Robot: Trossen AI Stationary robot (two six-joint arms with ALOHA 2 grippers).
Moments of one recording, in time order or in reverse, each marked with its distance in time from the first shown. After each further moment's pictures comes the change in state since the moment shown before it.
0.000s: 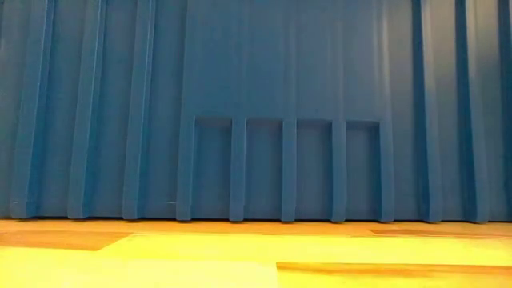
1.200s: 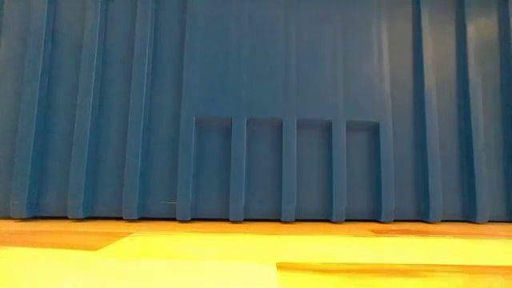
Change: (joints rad) left arm 0.000 -0.072 0.000 -0.040 0.018 0.024; right arm 0.164 0.017 0.561 -0.232 0.022 -0.460
